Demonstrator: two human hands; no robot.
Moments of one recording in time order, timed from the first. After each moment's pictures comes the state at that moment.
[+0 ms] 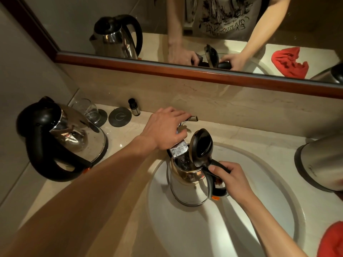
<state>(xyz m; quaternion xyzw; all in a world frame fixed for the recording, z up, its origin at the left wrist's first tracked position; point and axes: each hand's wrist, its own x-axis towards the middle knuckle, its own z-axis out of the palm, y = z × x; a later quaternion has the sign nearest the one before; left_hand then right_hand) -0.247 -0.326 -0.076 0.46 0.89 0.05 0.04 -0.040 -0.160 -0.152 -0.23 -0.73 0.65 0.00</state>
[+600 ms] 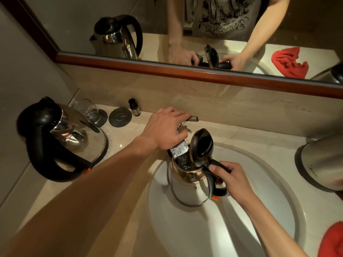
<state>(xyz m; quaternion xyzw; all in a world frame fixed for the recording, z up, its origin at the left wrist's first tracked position) -0.246 -0.326 -0.075 0.45 0.89 0.05 0.04 -0.040 -0.161 -0.151 -0.23 -0.73 0.64 0.01</state>
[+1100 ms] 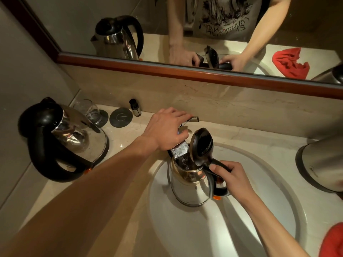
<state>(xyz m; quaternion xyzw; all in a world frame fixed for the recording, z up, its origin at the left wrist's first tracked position) -0.246 -0.326 -0.076 0.45 0.89 0.05 0.04 -0.042 -0.160 -0.148 -0.23 -0.74 0.64 0.00</state>
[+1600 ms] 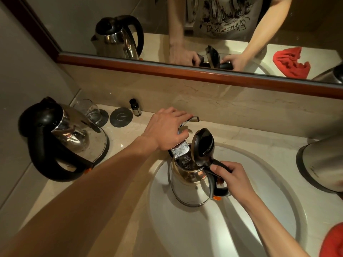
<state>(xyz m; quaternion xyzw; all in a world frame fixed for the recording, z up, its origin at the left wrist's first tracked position) -0.246 -0.327 -0.076 0.45 0.89 0.05 0.04 -0.041 -0.160 -0.150 -0.22 -0.73 0.64 0.01</state>
